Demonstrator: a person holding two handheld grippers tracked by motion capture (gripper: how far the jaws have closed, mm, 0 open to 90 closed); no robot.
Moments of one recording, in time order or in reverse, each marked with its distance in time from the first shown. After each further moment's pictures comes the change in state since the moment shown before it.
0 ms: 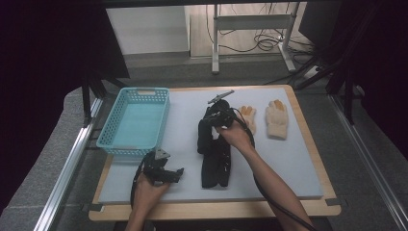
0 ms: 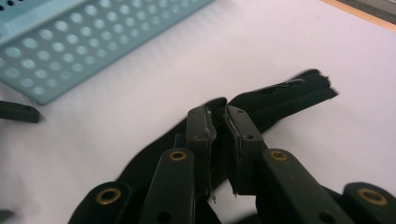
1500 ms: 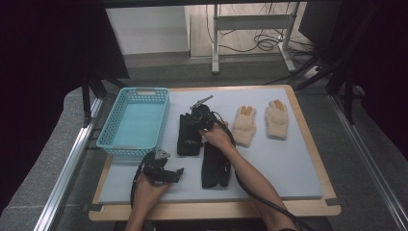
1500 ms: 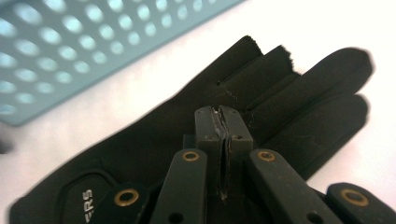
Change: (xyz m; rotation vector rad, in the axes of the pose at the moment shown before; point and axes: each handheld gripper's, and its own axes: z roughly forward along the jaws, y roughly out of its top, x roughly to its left) left arm 0.000 0.000 0.000 0.000 0.000 -0.002; right arm 0.007 0.005 0.076 0.009 0.097 -0.030
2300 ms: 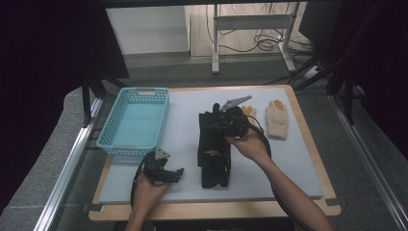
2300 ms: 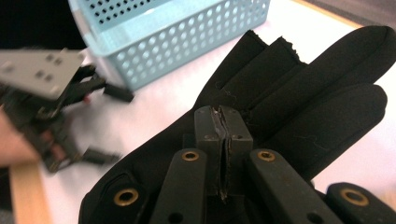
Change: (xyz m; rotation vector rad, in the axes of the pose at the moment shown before) left arm 0.000 0.000 0.000 -0.004 0.002 -0.002; right arm 0.041 -0.031 -0.159 -0.082 0.018 -0.017
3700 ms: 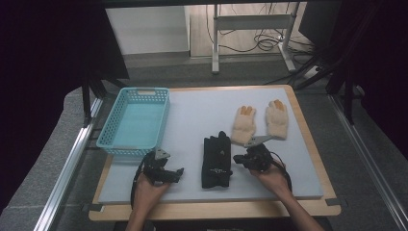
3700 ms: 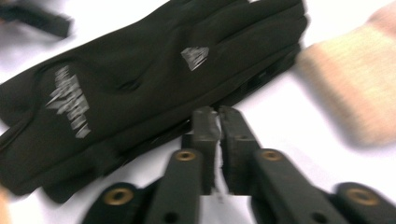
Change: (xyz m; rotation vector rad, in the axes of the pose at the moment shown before) left arm 0.000 0.000 0.000 0.004 0.001 0.002; right arm -0.016 -0.137 0.000 0.053 -0.036 0.027
